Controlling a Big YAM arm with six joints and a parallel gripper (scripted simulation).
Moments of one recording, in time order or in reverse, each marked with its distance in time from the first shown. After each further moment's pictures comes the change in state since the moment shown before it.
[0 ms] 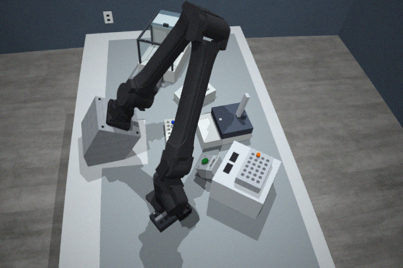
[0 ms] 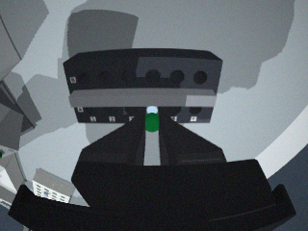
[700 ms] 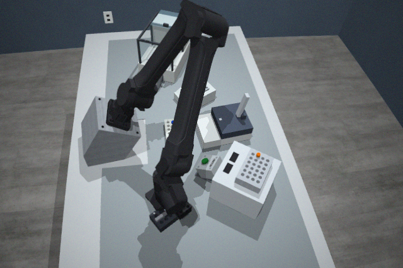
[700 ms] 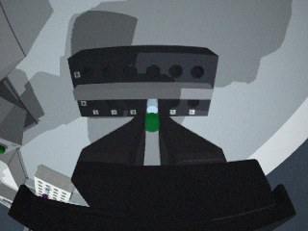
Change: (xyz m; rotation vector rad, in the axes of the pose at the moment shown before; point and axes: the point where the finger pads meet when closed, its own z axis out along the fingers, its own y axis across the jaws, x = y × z) arm 0.001 0.000 -0.010 0.002 0.000 0.002
